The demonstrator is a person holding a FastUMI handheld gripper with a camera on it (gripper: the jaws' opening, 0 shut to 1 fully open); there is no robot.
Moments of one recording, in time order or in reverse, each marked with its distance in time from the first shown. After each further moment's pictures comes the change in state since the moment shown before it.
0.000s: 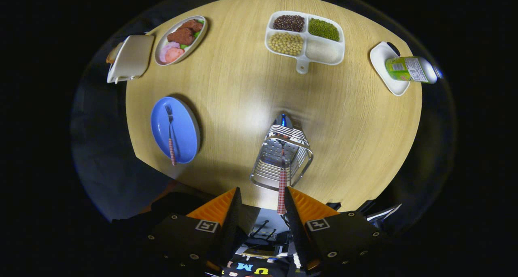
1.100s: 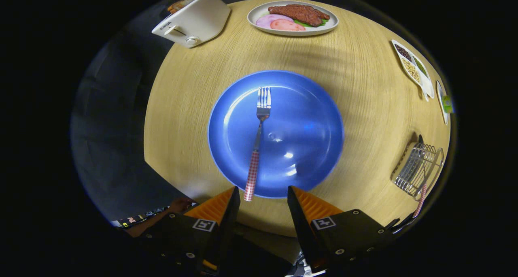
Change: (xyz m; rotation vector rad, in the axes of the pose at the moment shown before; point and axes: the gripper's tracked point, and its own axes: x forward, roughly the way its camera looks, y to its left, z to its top) arm 0.148 0.247 0.008 -0.123 -0.195 0.055
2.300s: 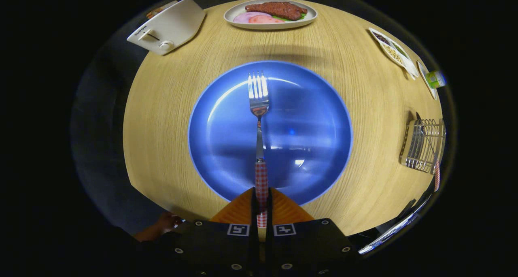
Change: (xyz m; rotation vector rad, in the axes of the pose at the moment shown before) arm 0.014 -0.008 -0.002 0.133 -0.084 -0.137
